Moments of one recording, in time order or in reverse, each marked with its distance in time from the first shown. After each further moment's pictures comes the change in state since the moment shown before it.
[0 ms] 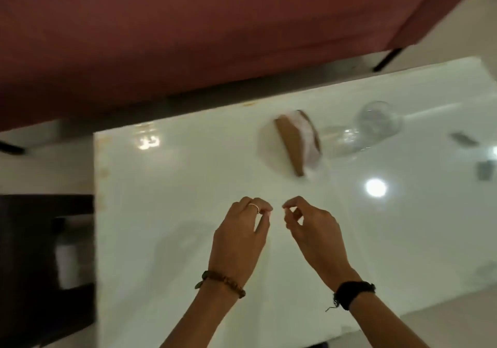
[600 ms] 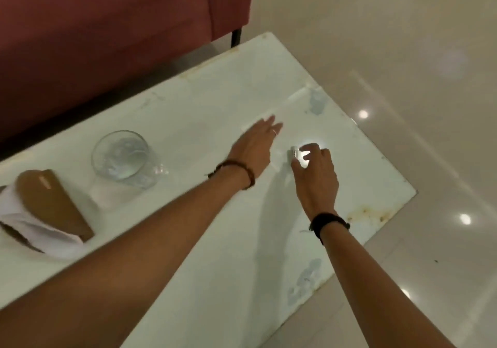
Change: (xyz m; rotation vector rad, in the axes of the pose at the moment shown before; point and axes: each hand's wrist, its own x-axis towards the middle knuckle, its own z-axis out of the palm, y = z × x) left_hand 0.204 0.307 0.340 0.309 -0.463 0.564; right_hand 0.078 0.345 -0.234 0.055 0.595 0.540
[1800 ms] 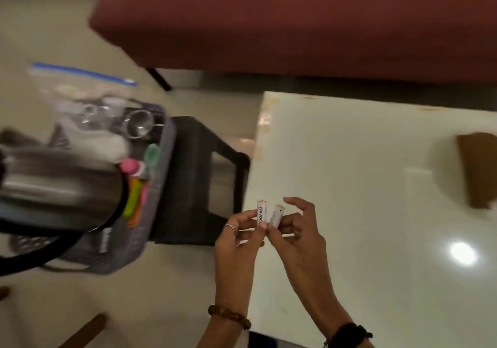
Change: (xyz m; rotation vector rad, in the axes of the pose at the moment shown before) left_hand -0.663 -0.237 -0.105 -1.190 1.205 -1.075; right_hand -0.573 -0.316 0.165 0.529 -1.098 -0.376
